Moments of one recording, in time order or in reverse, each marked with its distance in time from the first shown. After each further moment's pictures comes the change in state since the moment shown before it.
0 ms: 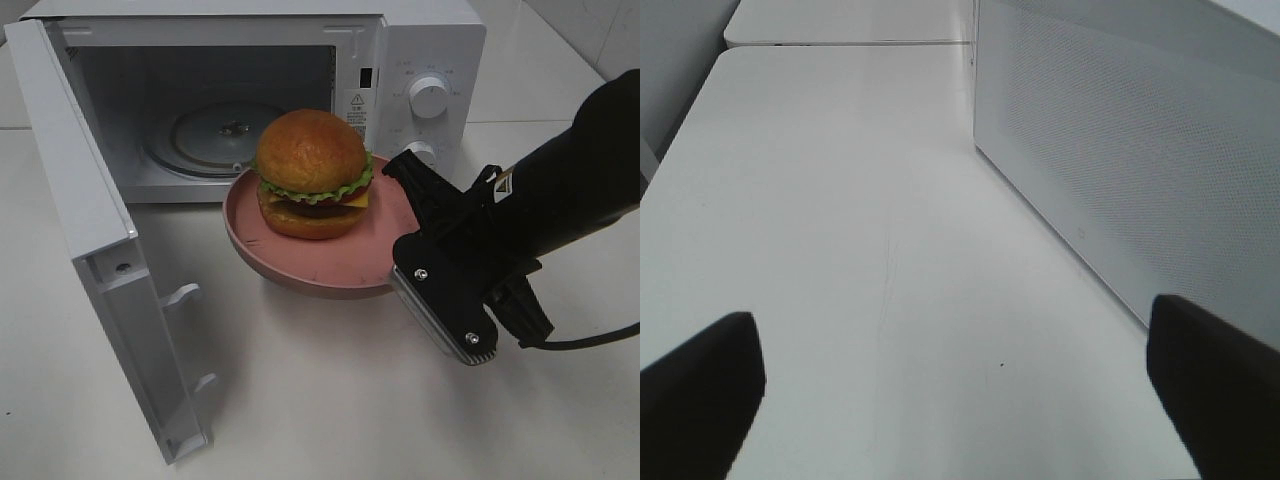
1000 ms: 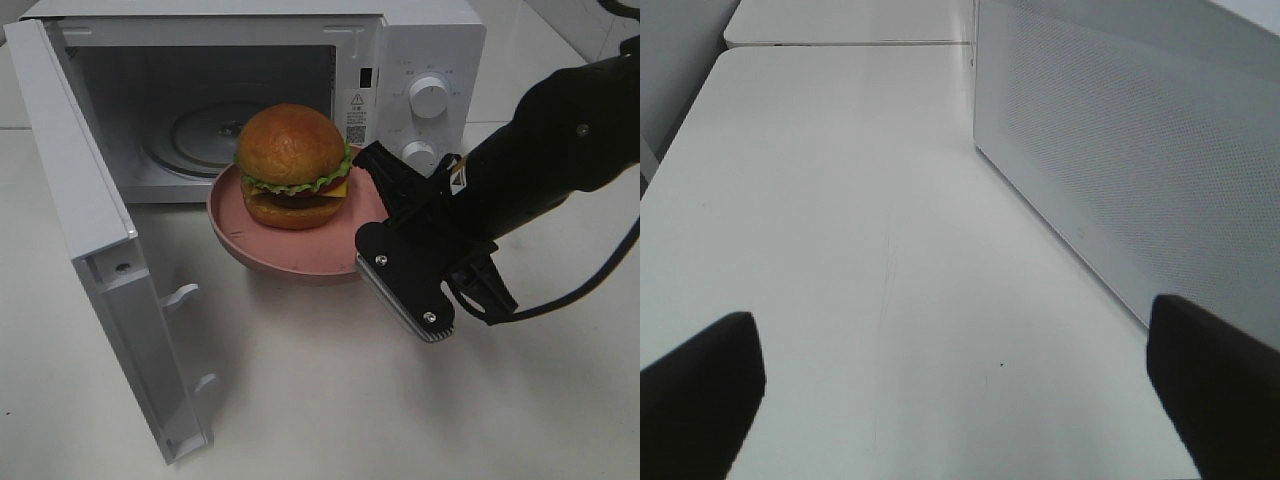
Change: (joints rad) left arm 0.000 0.000 0.000 0.000 0.000 0.000; right arm 0.039 0.103 -0.104 -0.147 0.000 0.138
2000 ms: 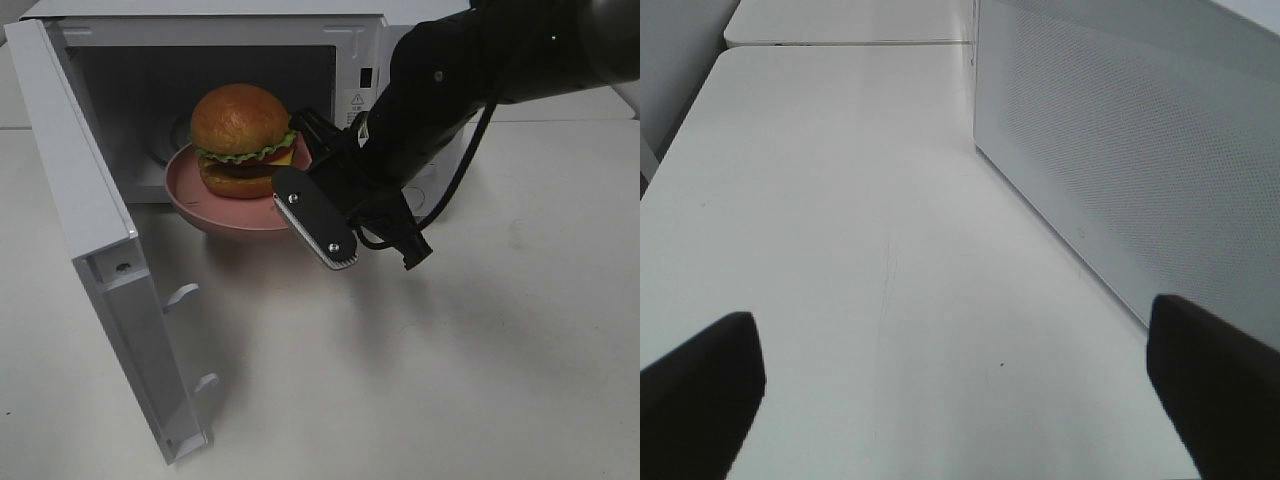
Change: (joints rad) left arm 0.000 0.000 0.000 0.000 0.000 0.000; right arm 0.032 0.244 -0.358 -0.085 0.136 0.130
